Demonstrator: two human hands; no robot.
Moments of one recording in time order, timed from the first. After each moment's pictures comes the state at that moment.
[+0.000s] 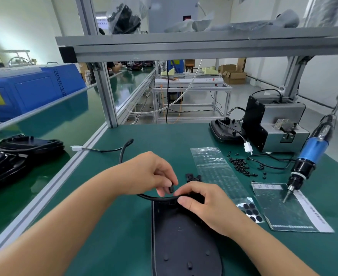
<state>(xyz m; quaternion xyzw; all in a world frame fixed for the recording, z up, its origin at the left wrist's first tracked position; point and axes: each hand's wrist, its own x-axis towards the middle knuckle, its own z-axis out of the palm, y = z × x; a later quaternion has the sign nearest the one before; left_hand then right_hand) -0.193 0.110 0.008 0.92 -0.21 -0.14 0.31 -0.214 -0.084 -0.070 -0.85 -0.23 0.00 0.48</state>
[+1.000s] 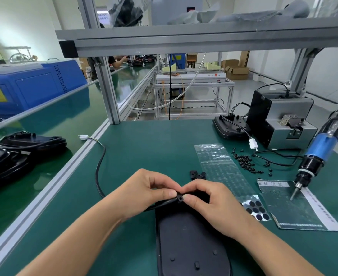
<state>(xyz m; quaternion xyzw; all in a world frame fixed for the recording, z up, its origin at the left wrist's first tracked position) -0.211 0.122 -0.042 0.83 -0.18 -0.10 0.52 -0.216 -0.081 -0.072 -0.83 -0.23 -0.02 0.50</state>
